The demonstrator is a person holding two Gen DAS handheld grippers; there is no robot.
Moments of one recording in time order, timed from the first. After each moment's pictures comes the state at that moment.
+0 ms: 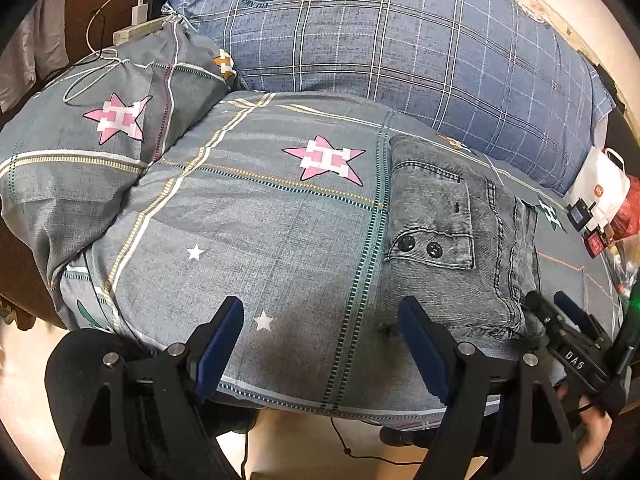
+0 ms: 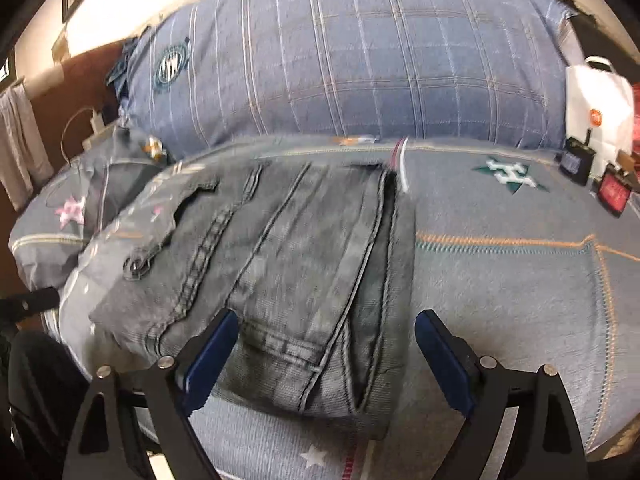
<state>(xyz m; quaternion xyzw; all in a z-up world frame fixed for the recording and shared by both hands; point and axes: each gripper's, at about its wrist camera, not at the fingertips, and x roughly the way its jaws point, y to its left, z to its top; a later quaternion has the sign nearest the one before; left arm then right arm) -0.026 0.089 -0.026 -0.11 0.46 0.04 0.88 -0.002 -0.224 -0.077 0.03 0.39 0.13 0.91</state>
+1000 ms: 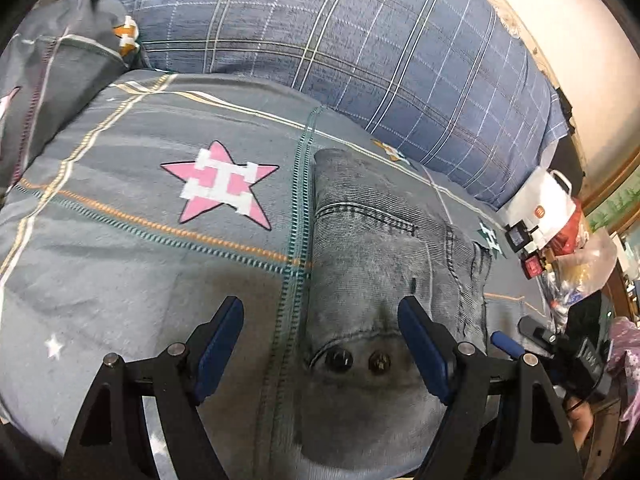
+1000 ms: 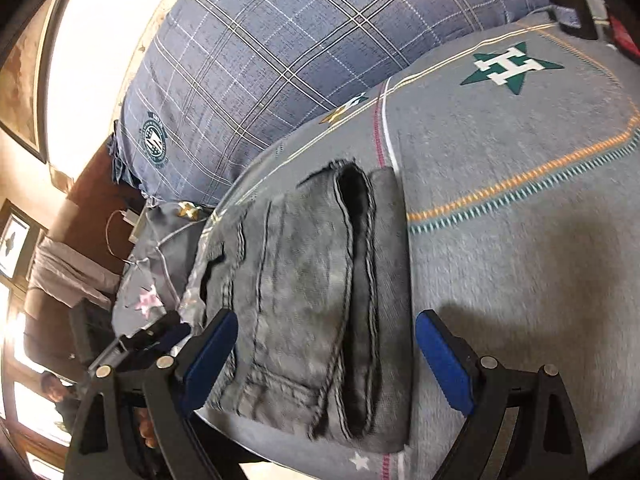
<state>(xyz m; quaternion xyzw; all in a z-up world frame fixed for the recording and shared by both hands) 0.084 0.077 -0.062 -0.20 0.47 -0.12 0.85 0.064 -0.298 -0.088 0.30 0.47 0.21 0.80</state>
